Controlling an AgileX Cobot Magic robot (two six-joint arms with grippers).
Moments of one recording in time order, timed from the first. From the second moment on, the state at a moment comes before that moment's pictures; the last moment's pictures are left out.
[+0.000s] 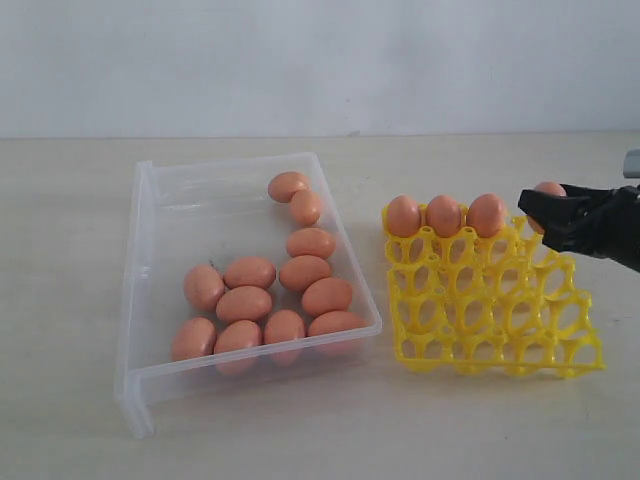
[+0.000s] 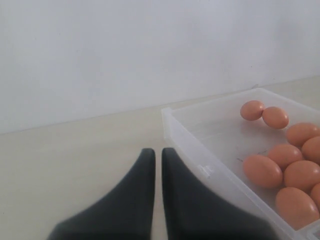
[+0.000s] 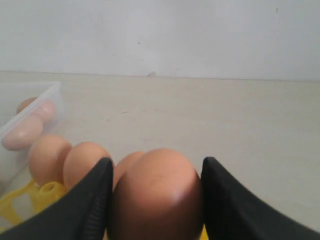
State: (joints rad) left arm -0.13 0.00 0.00 0.20 0.18 -0.09; right arm -0.24 2.06 -0.69 -0.85 -1.20 0.43
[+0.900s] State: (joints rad) left arm -0.13 0.00 0.00 0.20 0.18 -0.09; right arm -0.17 2.21 -0.77 -0.67 -1.21 0.36
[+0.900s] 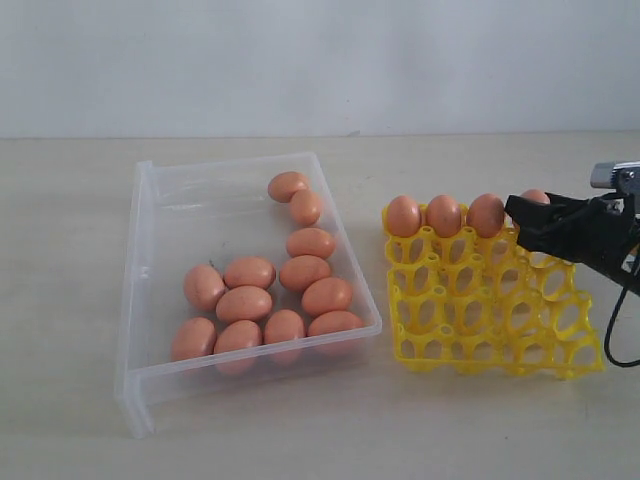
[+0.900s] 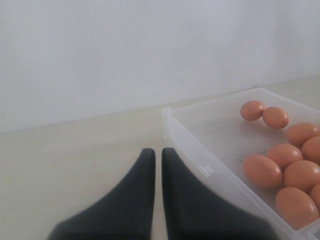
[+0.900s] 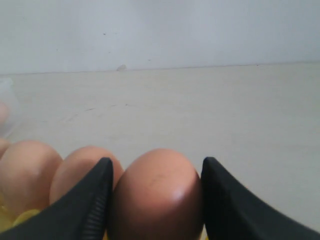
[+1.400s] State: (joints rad) left arm -0.13 0.00 0.00 0.20 0.18 -0.09; right arm -0.17 2.22 -0.77 -0.66 -1.25 0.29
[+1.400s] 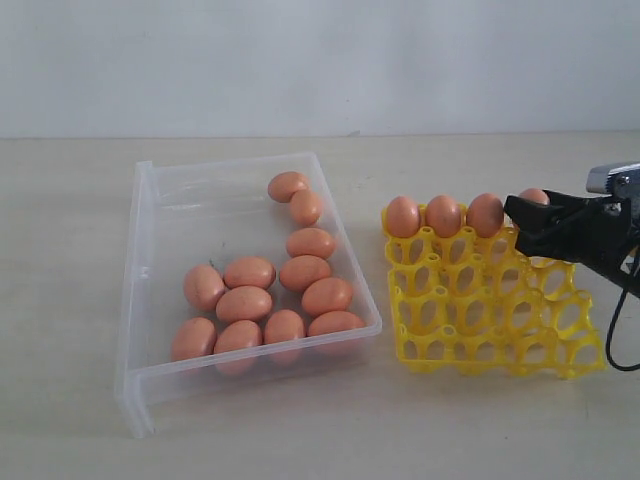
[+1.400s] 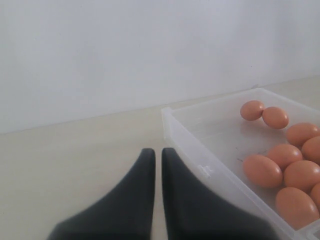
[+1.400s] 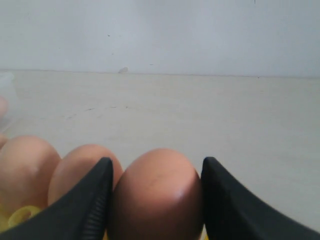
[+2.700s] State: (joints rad) left arm -0.13 0.00 0.00 0.20 0.18 -0.09; right arm -0.17 2.22 -0.77 -0.83 -1.24 0.33
